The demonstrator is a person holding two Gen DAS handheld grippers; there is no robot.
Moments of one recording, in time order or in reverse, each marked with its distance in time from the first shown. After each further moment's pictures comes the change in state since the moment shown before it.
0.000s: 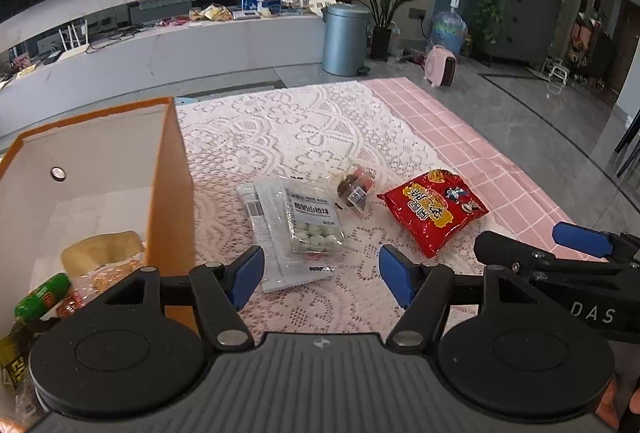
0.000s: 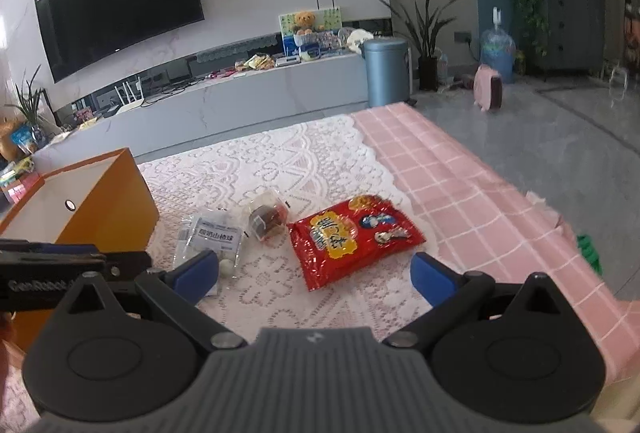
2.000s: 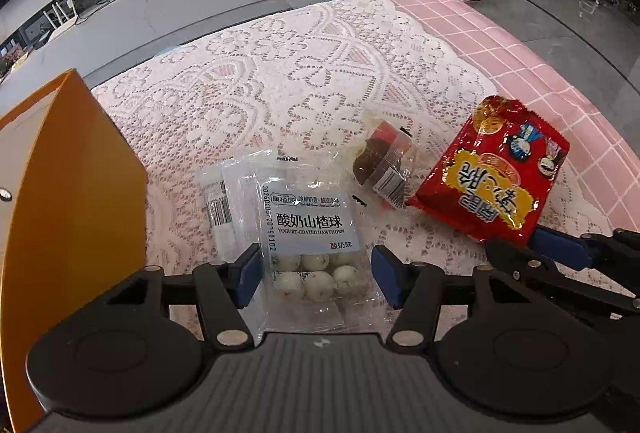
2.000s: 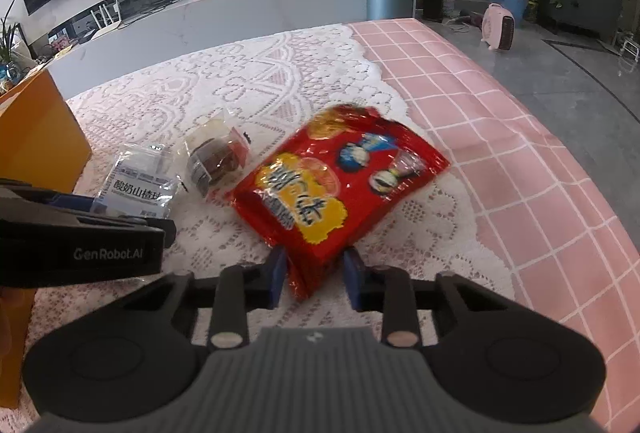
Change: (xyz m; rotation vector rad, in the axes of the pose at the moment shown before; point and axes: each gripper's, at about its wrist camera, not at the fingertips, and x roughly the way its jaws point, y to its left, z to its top) left arm 0.119 -0.023 0.028 0.083 0.244 0.115; right arm 0.119 -0.009 -0.001 -0.060 0.245 -0.045
